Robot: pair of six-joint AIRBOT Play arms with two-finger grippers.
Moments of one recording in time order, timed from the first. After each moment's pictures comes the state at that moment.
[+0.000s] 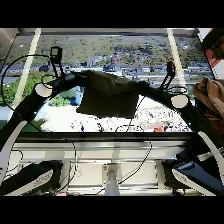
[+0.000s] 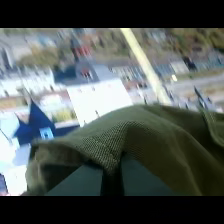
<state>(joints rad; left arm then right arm) -0.26 -1.17 0.93 0.71 -0.43 -0.93 0.28 -1.07 0.79 -0.68 0.45 1.39</state>
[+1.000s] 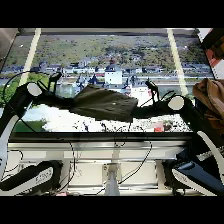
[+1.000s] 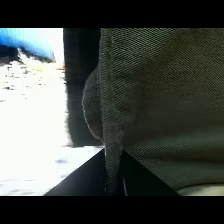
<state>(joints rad) -0.04 -1.21 0.93 1.20 -1.08 -1.32 0.28 -1.07 0.79 -0.98 1.03 1.46</state>
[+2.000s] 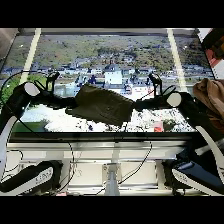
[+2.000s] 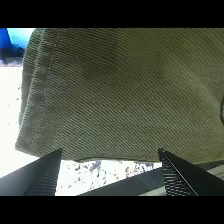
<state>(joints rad) -0.04 -1.19 0.93 1.14 -1.10 -1.32 0.28 -1.16 0.86 -1.16 0.88 1.51</state>
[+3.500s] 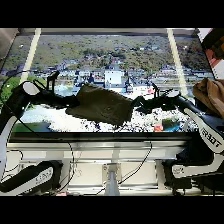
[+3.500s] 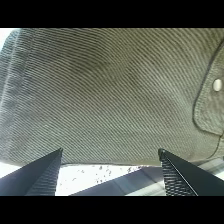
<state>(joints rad) -0.04 -1.19 0.93 1.05 -1.10 -1.32 0.02 -1.55 0.87 -0.52 0.98 1.21</state>
